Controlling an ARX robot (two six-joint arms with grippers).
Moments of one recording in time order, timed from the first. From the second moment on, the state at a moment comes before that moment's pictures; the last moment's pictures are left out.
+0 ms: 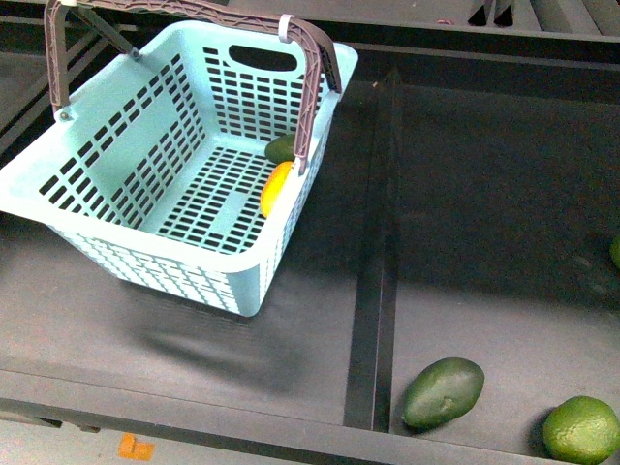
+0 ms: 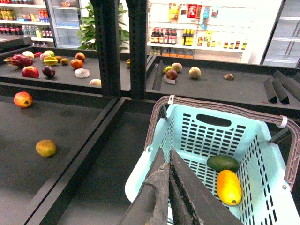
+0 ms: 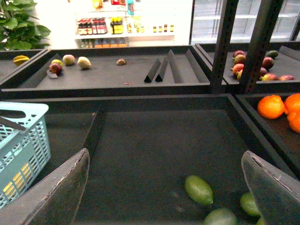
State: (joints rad) left arm 0.00 0.53 0.02 0.52 0.00 -0.01; right arm 0.00 0.01 0.02 0.00 0.00 0.00
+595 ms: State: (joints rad) left arm 0.00 0.25 0.02 0.25 0.00 -0.01; right arm 0.00 0.01 0.02 0.00 0.00 0.00
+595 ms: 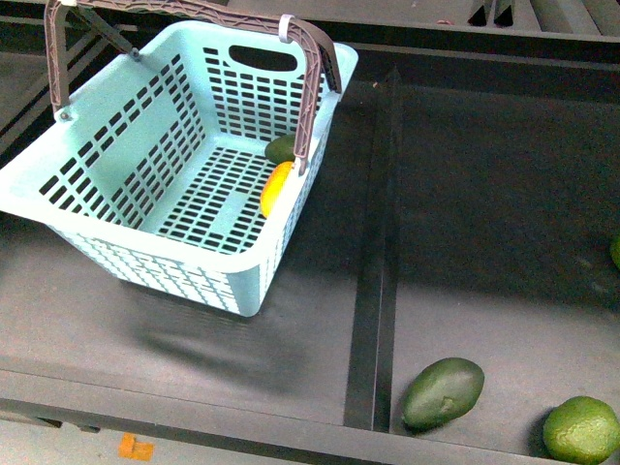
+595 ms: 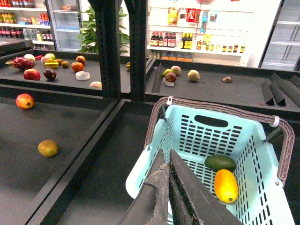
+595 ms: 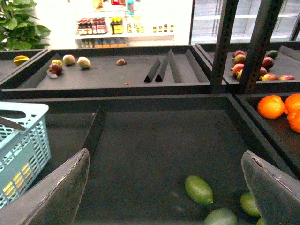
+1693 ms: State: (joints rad) left arm 0.00 0.01 0.02 0.00 0.00 -0.01; right arm 0.00 0.01 0.02 0.00 0.00 0.00
